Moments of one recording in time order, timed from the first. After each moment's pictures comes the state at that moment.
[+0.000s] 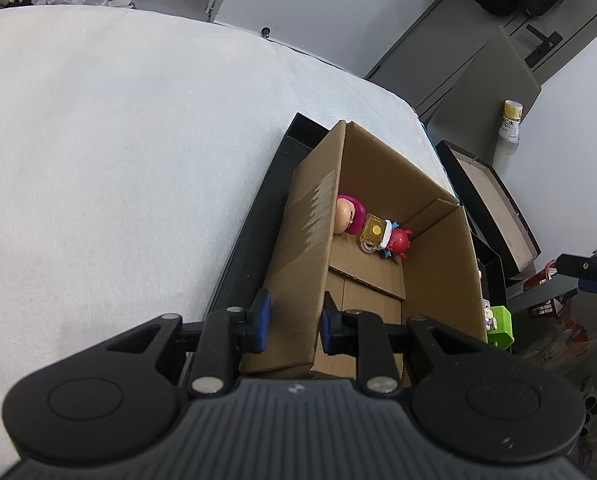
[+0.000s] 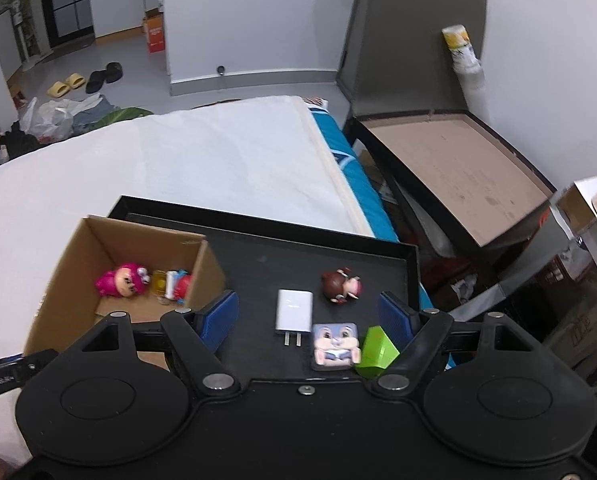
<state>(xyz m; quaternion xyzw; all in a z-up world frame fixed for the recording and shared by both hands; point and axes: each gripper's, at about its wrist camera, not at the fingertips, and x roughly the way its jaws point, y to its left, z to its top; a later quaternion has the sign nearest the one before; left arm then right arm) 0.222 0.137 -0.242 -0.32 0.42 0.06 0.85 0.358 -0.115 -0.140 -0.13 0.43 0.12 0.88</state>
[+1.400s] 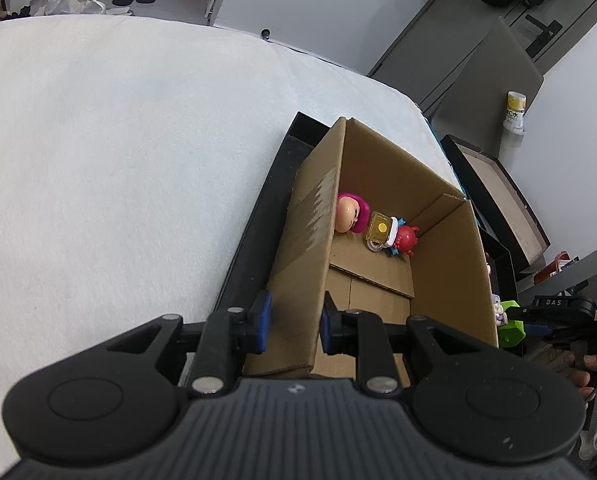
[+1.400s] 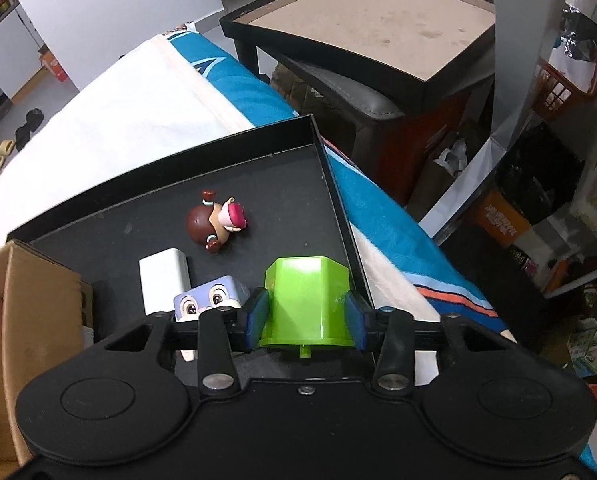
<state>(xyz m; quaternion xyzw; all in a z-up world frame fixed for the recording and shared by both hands) 0.225 0.132 -0.244 -0.30 0.43 0.07 0.85 0.422 -0.228 -0.259 0.04 0.53 0.03 0.84</state>
